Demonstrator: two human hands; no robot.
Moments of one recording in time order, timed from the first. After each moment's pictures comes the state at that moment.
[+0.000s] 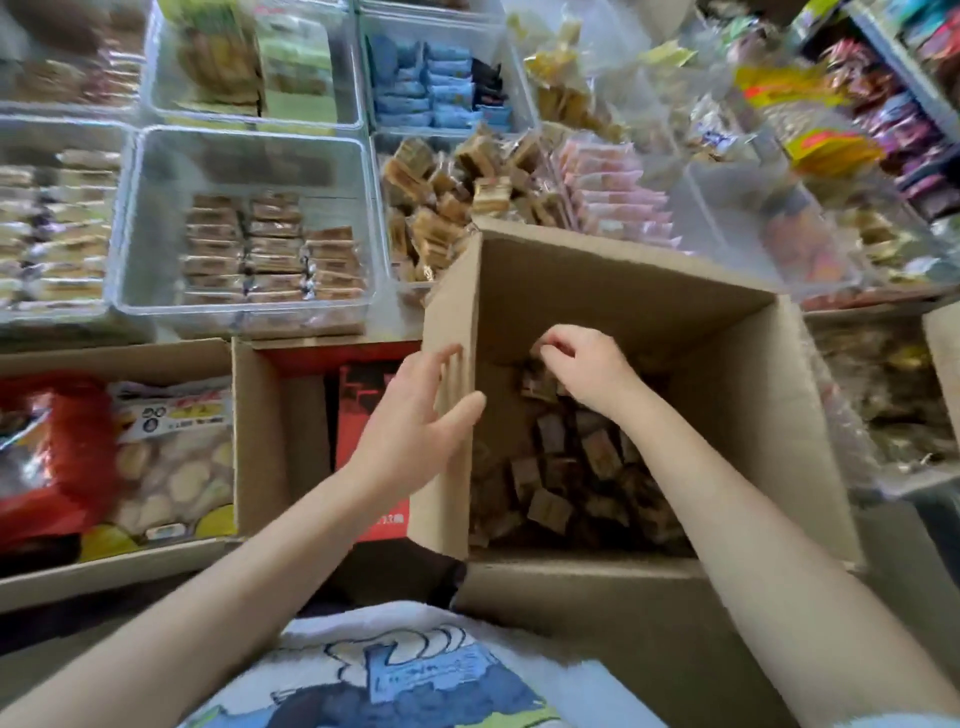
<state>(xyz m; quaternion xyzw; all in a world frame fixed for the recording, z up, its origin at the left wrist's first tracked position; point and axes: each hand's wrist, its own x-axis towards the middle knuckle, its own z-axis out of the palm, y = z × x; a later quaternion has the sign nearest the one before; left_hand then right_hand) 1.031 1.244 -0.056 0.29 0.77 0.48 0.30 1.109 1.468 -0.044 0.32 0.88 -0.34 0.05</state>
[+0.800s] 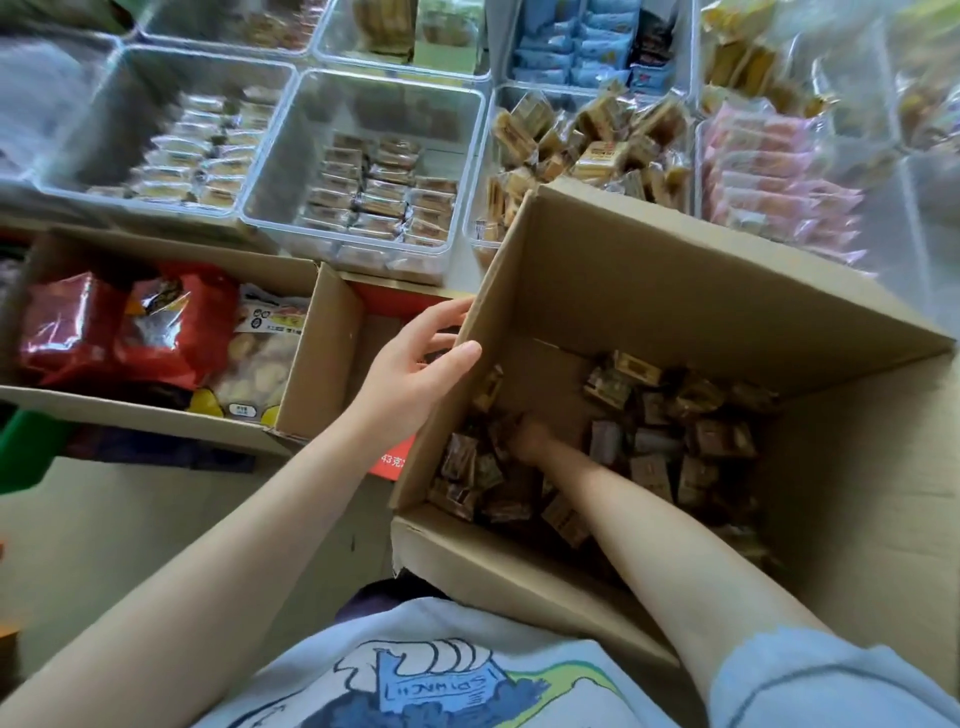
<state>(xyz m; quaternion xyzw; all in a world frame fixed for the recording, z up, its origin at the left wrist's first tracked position) 1.065 1.267 -0.059 0.10 0.77 0.58 0.24 1.108 1.443 -0.275 0.23 0.84 -0.35 0.35</state>
